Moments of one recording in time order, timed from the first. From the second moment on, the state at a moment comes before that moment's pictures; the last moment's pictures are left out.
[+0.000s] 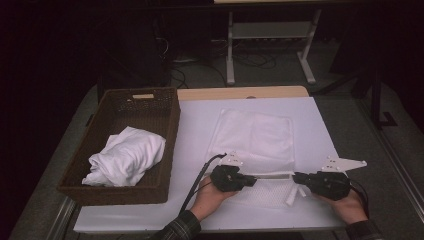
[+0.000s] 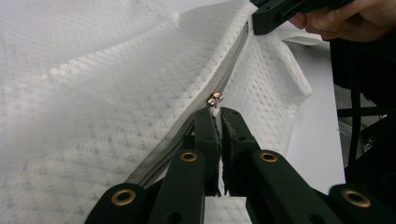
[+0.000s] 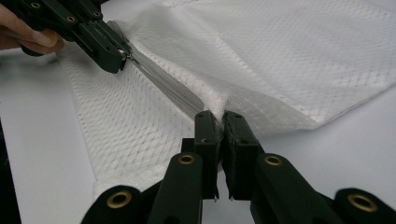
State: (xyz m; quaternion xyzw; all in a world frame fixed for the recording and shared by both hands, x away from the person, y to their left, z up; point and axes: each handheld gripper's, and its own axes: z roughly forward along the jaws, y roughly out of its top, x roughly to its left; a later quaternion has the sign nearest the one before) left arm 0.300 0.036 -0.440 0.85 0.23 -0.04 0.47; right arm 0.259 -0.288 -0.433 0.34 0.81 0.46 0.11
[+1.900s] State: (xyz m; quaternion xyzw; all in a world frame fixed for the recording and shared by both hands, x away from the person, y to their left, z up) left arm 0.314 0.087 -0.447 0.86 0.27 0.01 0.43; right arm 0.266 -0.294 -0.443 0.36 0.82 0.43 0.11
